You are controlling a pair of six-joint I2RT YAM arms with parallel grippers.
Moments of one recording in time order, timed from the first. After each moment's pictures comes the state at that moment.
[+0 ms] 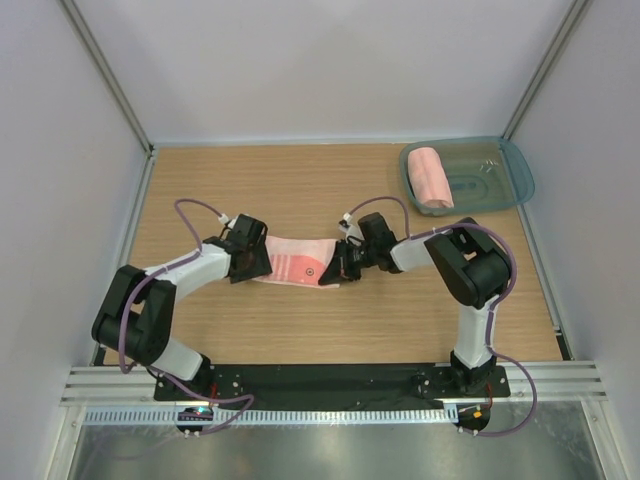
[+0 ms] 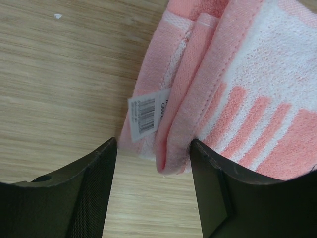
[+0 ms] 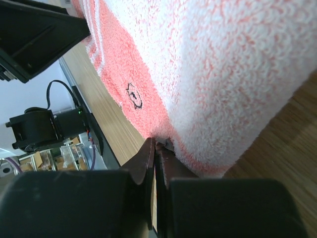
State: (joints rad) left arm -0.42 1.50 0.78 -0.40 -0.20 -0.63; right arm 0.55 1.94 0.87 0.25 -0.75 0.74
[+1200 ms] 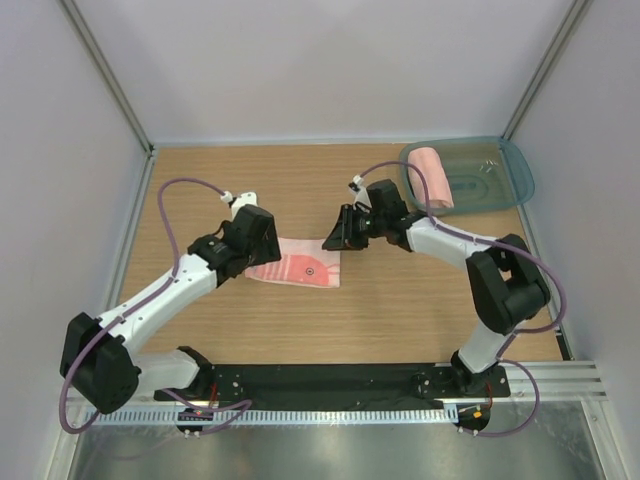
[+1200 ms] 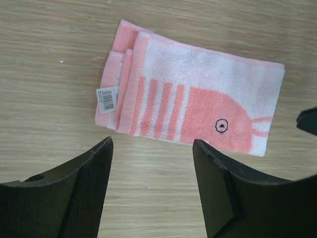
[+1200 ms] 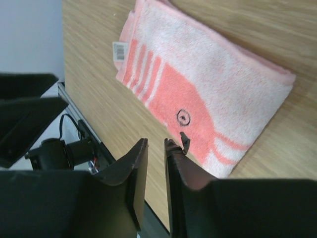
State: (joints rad) left arm -0.60 1.23 0.94 -0.58 -0.36 -0.63; right arm 0.51 1.67 1.04 -0.08 -0.57 0.65
